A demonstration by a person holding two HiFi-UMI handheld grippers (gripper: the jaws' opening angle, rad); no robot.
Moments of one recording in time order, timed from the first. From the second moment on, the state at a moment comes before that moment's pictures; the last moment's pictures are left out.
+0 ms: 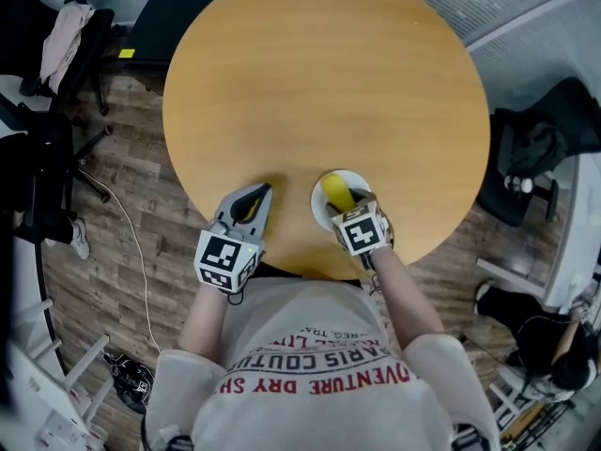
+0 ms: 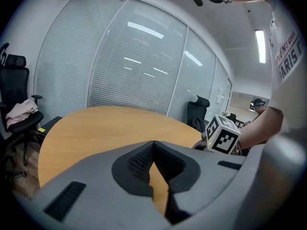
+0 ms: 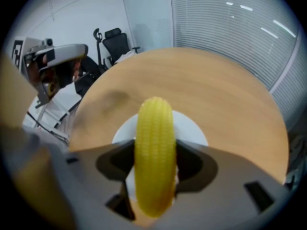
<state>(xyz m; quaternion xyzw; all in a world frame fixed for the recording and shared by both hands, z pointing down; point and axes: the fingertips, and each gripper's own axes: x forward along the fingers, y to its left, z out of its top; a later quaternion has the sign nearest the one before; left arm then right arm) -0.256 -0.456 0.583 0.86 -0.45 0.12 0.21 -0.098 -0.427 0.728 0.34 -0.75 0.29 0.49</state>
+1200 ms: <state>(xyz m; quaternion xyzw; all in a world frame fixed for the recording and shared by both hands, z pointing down) -0.215 -0.444 0.418 0.87 -0.49 0.04 0.07 -0.065 -0.462 0.465 0.44 -0.87 0.17 0.15</state>
